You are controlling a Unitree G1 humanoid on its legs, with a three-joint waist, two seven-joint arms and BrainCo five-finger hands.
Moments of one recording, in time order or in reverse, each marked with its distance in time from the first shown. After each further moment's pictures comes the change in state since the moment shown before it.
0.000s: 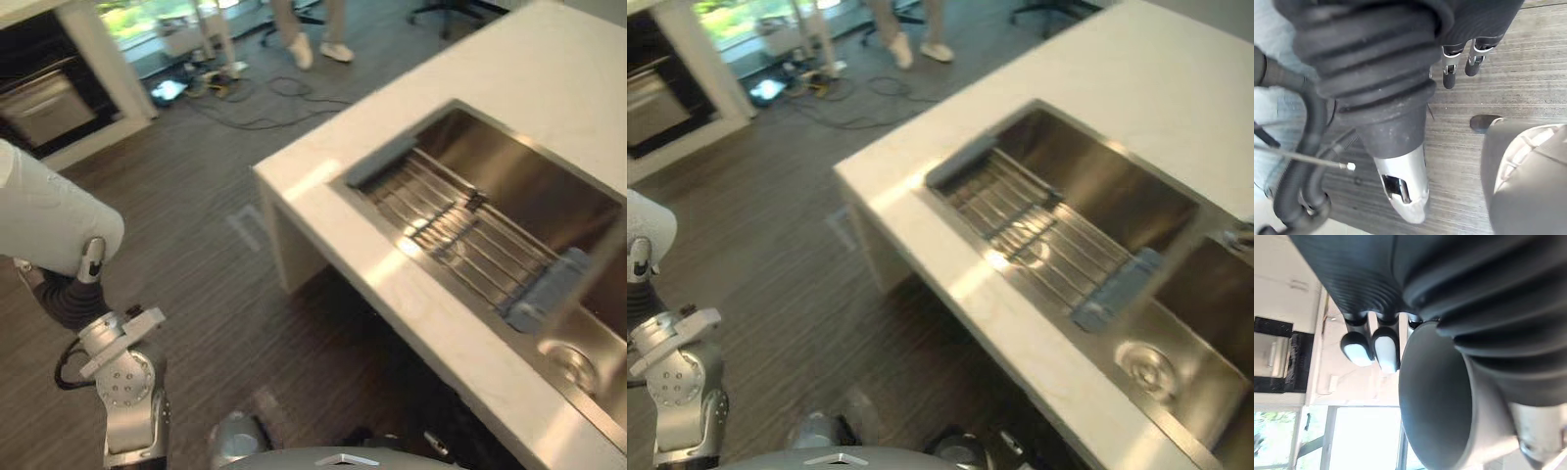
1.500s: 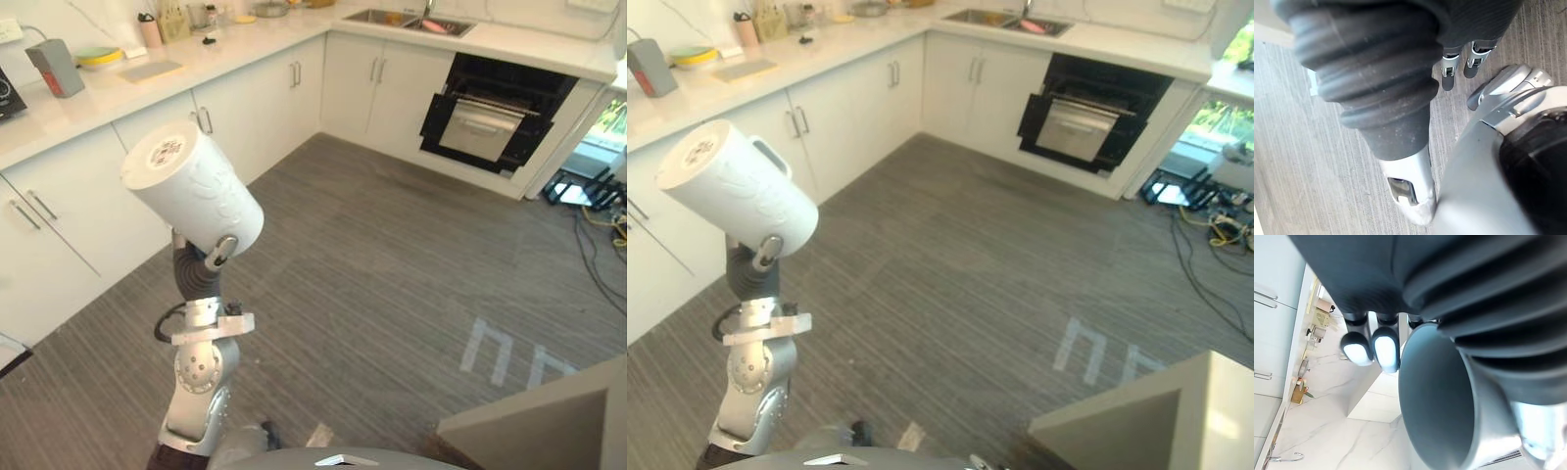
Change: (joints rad) left arm -0.055 0.024 -0.449 0.046 -0.065 0.024 -0.145; right arm 0.042 0.064 0.147 0.002 -0.055 -0.028 0.032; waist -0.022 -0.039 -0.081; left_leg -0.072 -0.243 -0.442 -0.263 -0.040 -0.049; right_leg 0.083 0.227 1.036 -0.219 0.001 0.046
